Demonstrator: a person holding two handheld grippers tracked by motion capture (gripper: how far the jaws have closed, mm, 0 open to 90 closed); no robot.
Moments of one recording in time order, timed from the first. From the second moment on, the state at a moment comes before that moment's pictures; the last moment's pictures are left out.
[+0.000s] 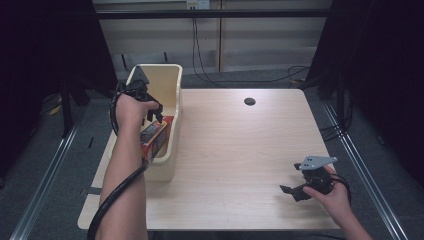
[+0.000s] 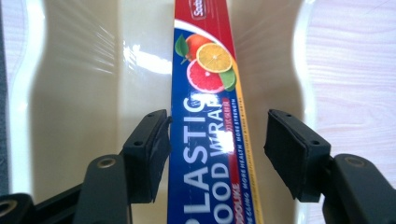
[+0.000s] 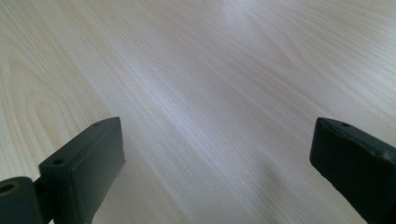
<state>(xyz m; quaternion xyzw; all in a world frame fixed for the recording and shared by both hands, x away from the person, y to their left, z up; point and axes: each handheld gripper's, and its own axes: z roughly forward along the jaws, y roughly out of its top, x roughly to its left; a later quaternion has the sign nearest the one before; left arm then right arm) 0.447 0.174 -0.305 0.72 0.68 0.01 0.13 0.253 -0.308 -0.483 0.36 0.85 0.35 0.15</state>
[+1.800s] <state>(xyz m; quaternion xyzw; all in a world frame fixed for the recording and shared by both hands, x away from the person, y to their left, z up) 0.419 0.078 -0.284 0.79 0.56 -0.02 0.24 0.252 -0.306 -0.480 0.35 0.85 0.36 0.16</state>
